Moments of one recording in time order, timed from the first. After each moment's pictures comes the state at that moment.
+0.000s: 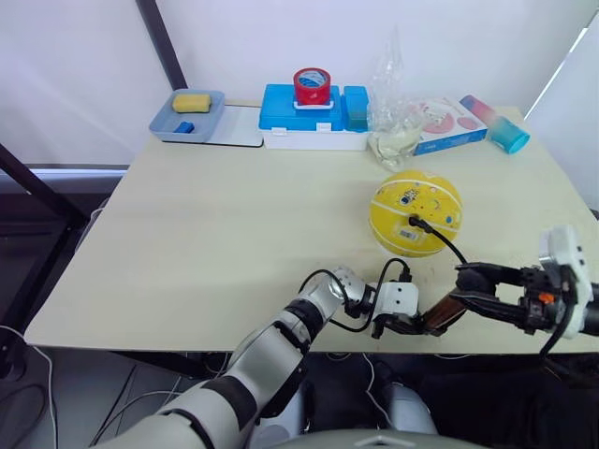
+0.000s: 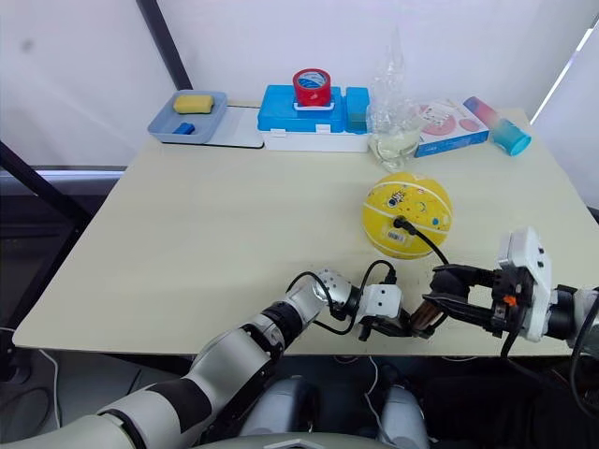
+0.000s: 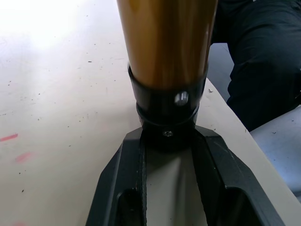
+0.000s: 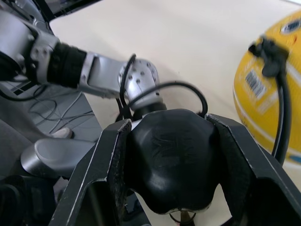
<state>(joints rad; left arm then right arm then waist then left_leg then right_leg) -0.81 -0.14 -0.48 1.23 0.28 -0.49 -1.05 0.26 -0.94 -0.44 -0.57 0.87 0.65 1.00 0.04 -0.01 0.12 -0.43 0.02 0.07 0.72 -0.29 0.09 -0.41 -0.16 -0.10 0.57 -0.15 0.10</state>
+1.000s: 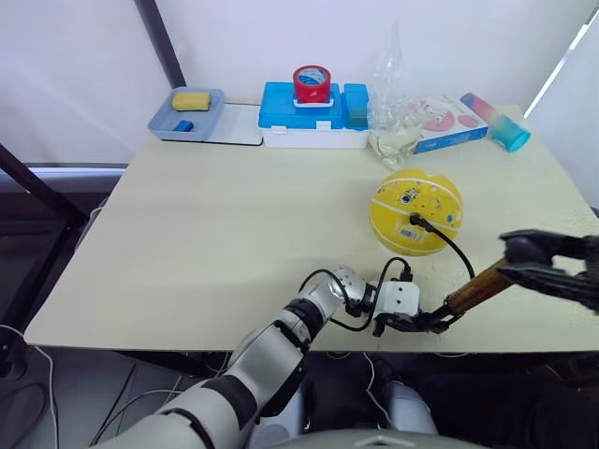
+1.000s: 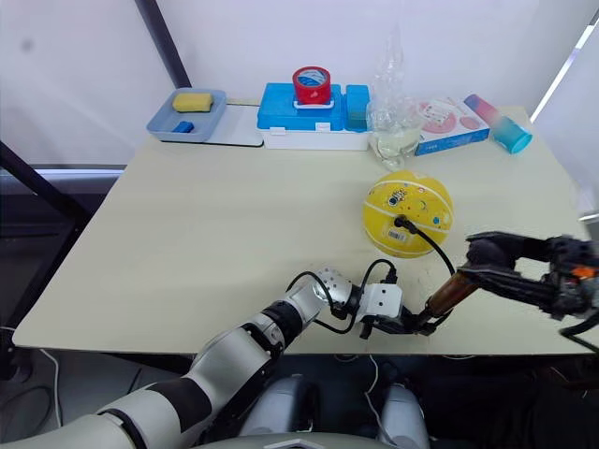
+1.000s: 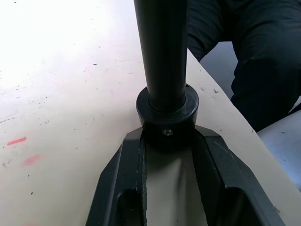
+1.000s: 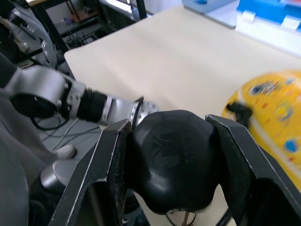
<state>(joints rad) -0.82 -0.14 -0.49 1.23 0.29 -0.52 -1.02 0.22 -1.05 -0.73 -0.59 1.10 0.85 1.02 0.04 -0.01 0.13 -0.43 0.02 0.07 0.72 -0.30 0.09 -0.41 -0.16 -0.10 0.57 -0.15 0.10</state>
